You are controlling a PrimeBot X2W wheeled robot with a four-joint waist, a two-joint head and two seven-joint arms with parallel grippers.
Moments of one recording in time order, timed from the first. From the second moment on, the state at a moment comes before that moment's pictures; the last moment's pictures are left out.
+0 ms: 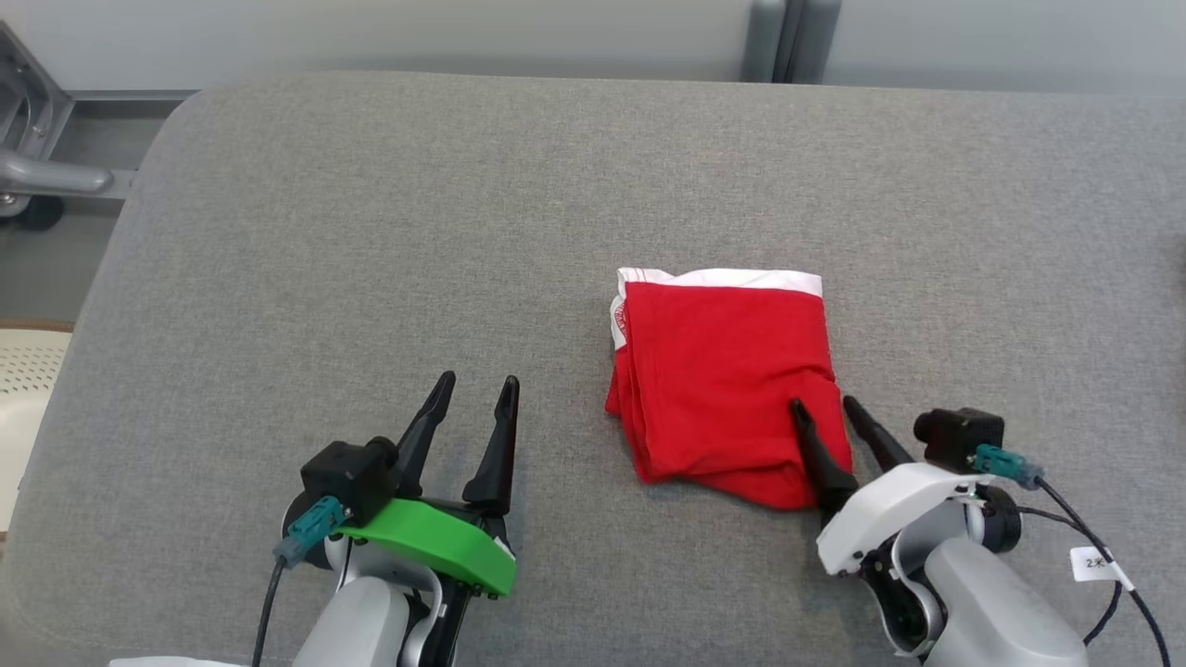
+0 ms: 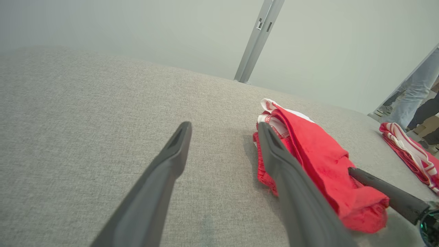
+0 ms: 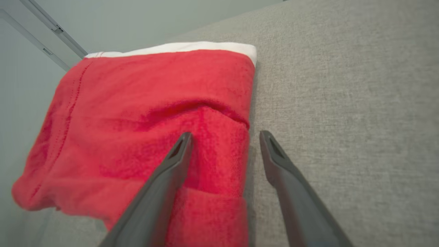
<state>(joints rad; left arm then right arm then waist) -0.25 0.05 -0.36 0.39 -0.48 -0.13 -0.26 -0.37 -0.15 0.36 0.65 0.61 0.13 -0.26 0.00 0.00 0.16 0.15</state>
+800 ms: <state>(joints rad) -0.23 0.05 -0.33 0.37 -0.43 -0.13 -0.26 -0.39 -0.18 0.37 0.66 0.61 0.13 -0.26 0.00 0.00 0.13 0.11</state>
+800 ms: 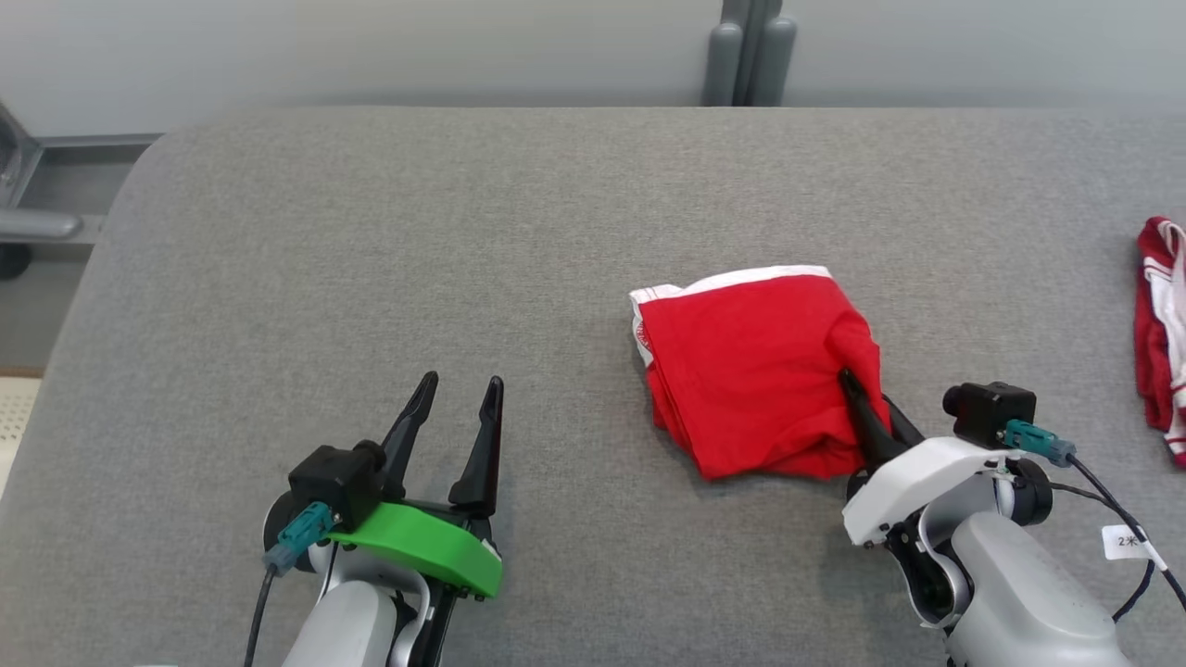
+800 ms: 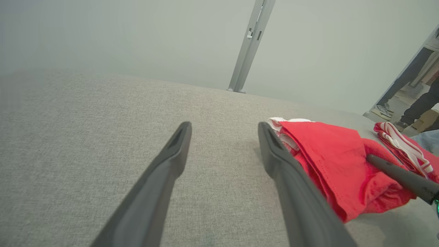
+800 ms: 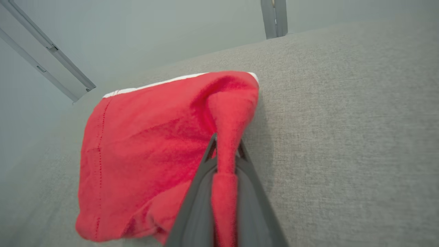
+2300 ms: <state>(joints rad) -0.34 0.07 -0.37 0.36 -0.31 -0.13 -0.26 -0.63 -0.20 0.45 0.60 0.60 0.13 -0.26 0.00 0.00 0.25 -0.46</state>
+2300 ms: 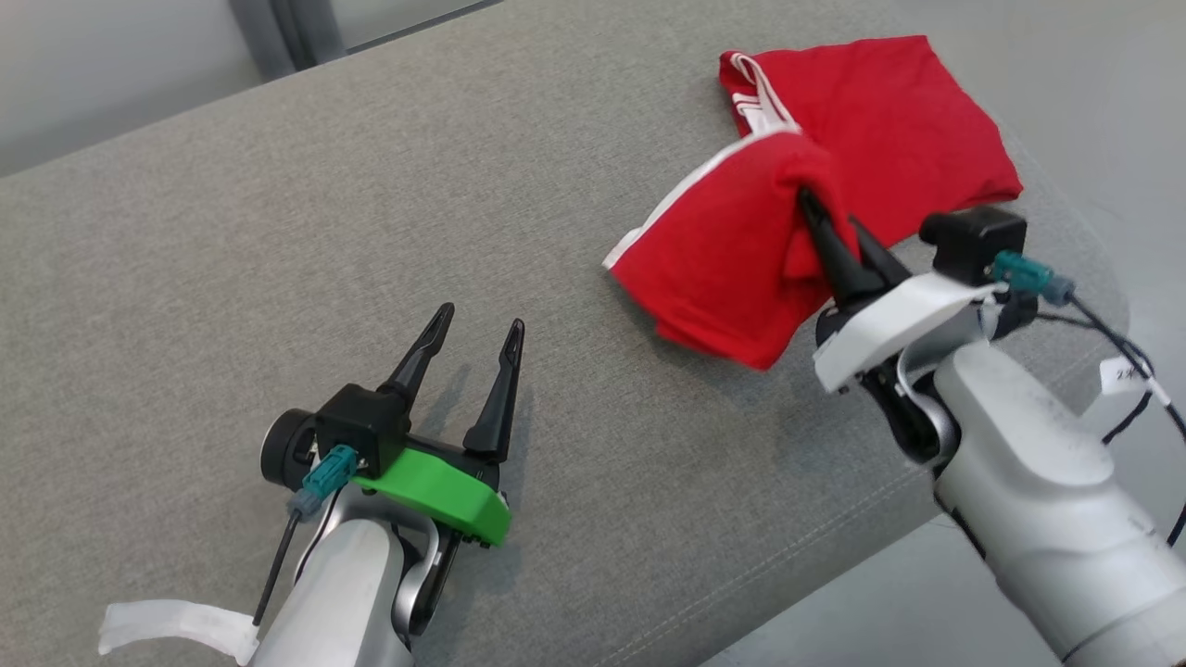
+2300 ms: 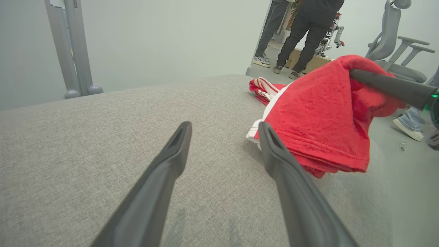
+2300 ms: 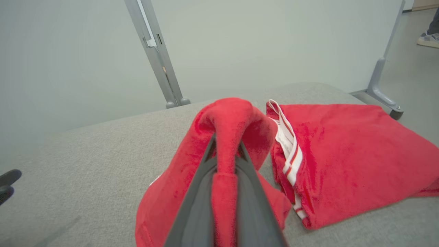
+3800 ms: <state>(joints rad) -0.37 0.07 -0.30 0.35 -0.26 -0.13 -0.26 -0.80 -0.36 0.03 0.70 0.16 0.13 -0.26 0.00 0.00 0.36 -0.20</state>
